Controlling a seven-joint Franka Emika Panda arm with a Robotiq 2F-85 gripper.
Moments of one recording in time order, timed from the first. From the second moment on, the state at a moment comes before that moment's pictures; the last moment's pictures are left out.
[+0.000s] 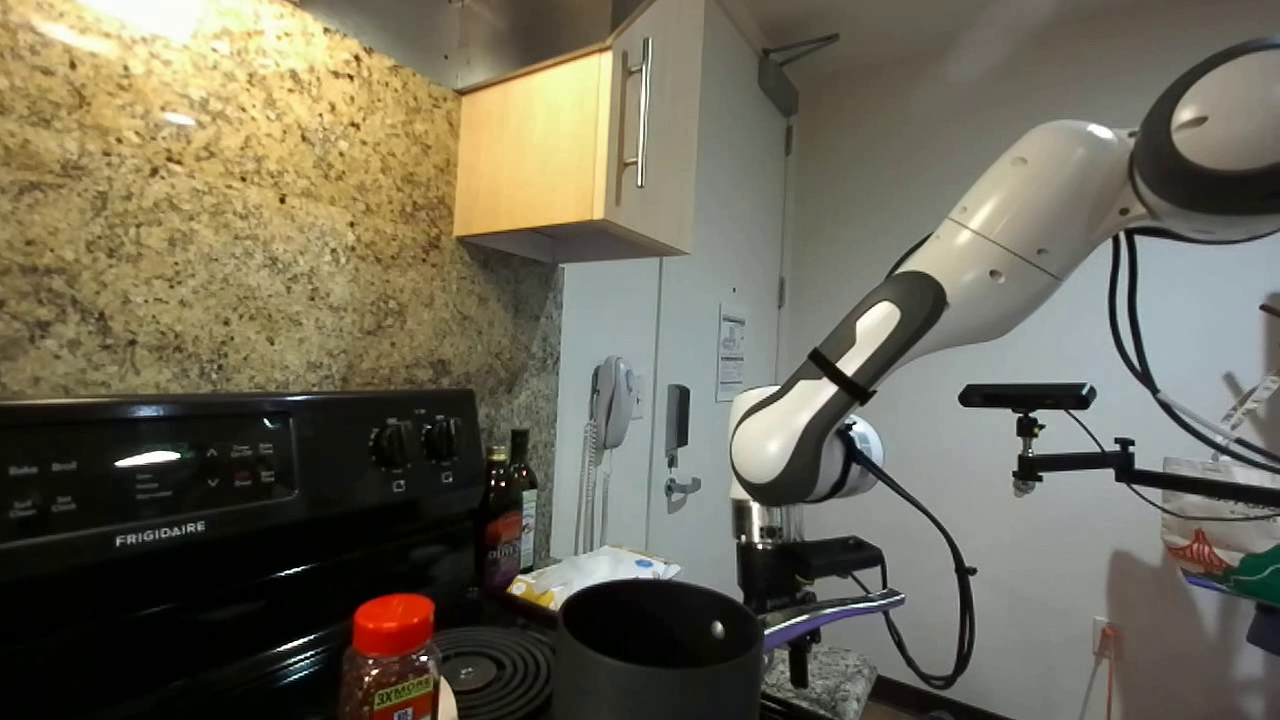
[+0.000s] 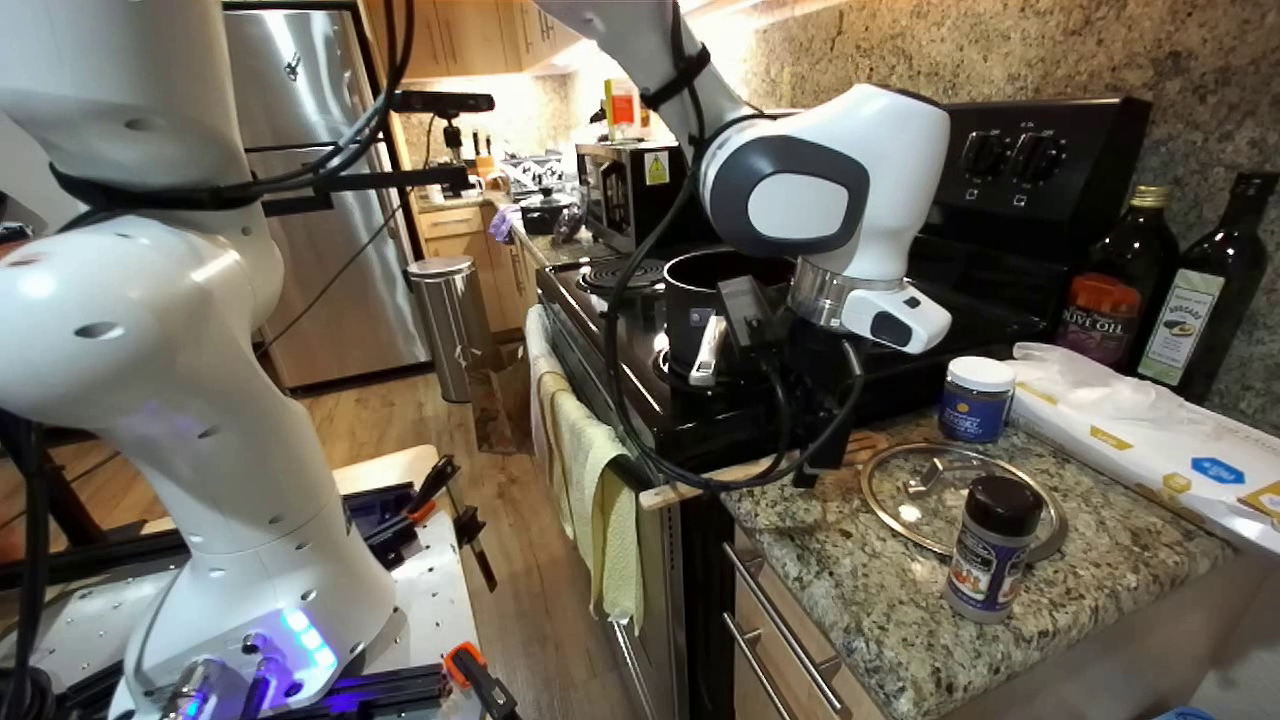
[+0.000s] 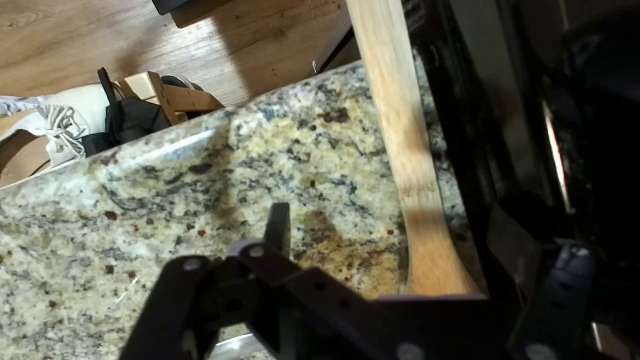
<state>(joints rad) -0.15 0.22 -0.15 -2.27 0.18 2.33 0.03</state>
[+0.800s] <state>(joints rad) -0.15 0.23 -0.13 -2.27 0.18 2.37 0.03</state>
